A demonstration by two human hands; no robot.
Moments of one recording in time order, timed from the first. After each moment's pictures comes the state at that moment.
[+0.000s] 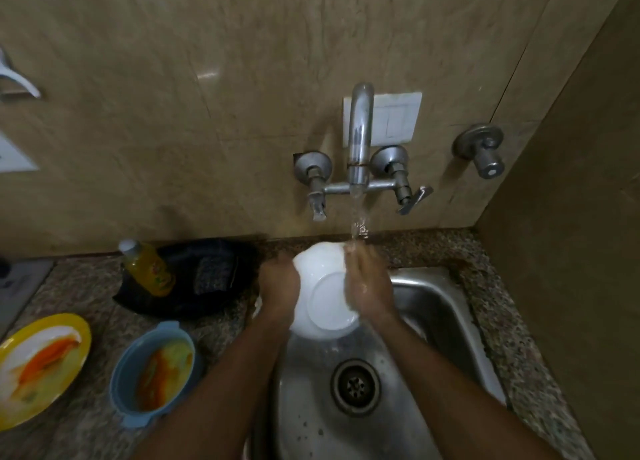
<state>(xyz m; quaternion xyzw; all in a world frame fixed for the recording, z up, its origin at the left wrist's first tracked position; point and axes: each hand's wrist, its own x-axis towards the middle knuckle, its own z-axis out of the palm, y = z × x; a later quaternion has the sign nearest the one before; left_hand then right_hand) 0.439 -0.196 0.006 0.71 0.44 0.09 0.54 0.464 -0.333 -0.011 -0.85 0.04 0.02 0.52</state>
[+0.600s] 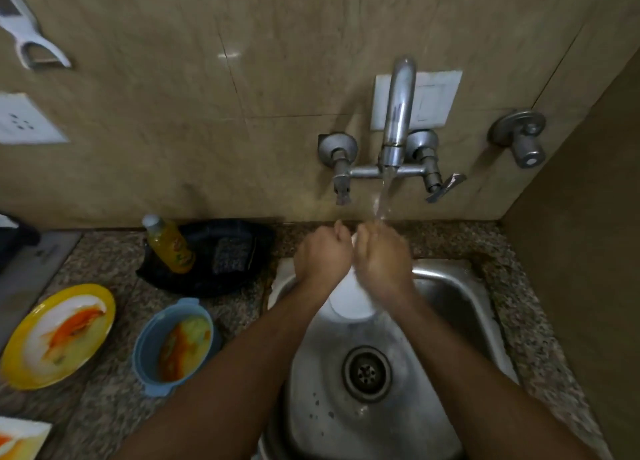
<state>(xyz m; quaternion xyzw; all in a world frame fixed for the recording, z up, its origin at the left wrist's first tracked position) 0.446 -0.223 0.031 0.91 0.26 0.08 0.32 0.464 -0.327 0.022 -0.94 -0.15 -0.09 0.28</state>
